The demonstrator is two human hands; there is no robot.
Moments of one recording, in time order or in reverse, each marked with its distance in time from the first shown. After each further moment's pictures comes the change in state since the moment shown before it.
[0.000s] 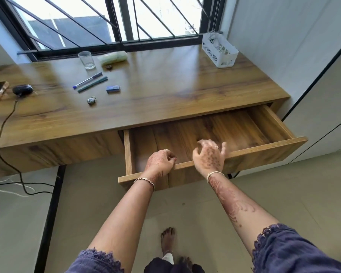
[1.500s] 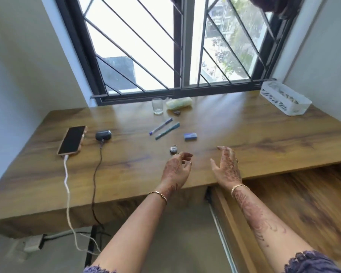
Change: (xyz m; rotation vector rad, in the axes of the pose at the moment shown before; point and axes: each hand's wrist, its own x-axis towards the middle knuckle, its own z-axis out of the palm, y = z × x) left_hand 0.091 -0.156 -0.229 -0.350 0.272 0.303; right_hand 0.071 -0.268 0.055 0.327 -0.032 -0.125
